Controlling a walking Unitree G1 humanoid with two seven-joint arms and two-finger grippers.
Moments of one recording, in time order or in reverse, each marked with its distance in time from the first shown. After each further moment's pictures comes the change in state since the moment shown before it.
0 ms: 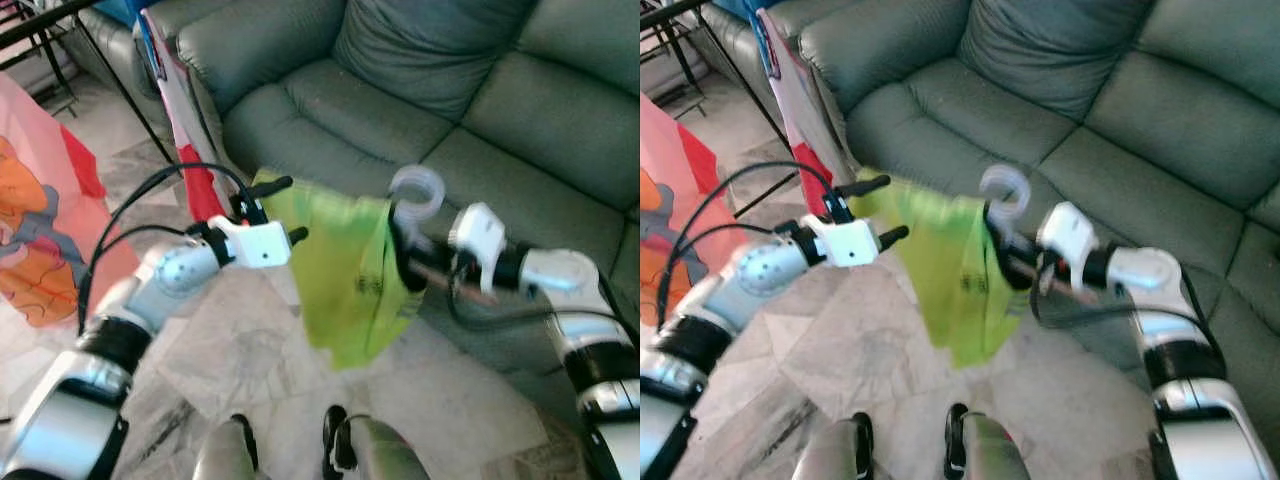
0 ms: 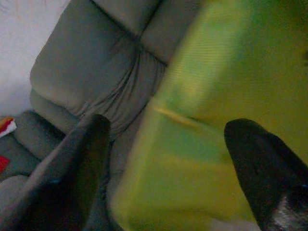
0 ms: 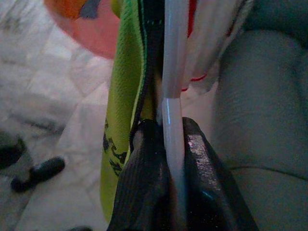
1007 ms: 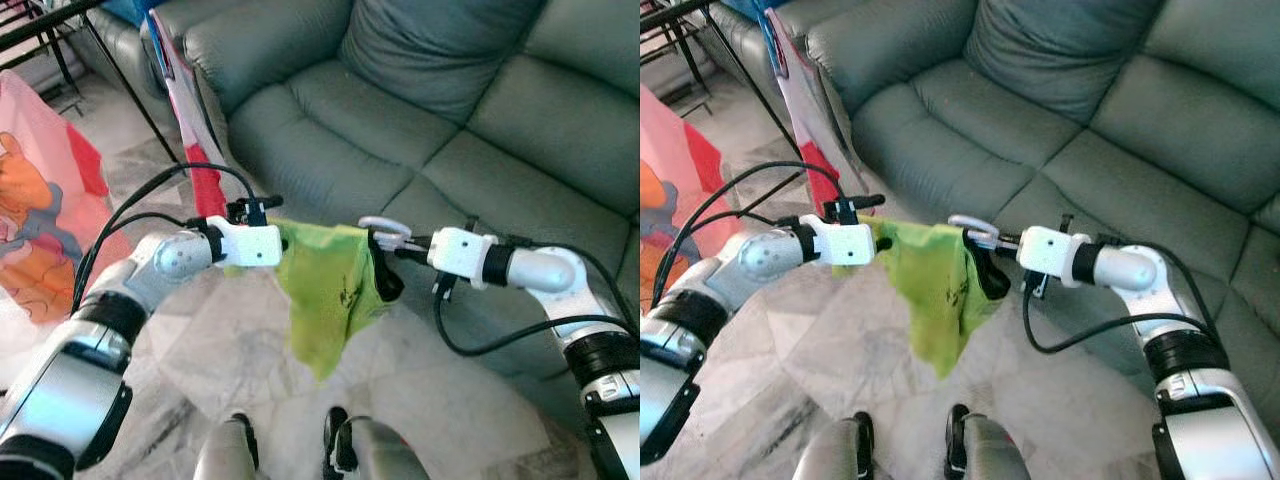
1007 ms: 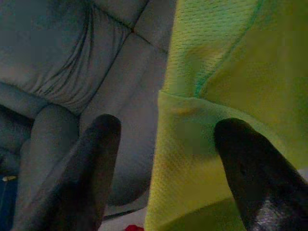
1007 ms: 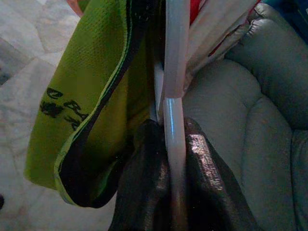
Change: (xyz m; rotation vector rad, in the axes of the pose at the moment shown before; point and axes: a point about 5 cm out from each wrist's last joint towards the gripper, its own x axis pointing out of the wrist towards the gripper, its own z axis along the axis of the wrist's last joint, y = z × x) left arm 0.004 -0.004 -0.024 0.030 0.141 -0.222; right arm 0.010 -0.002 0.009 -0.411 0.058 -0.056
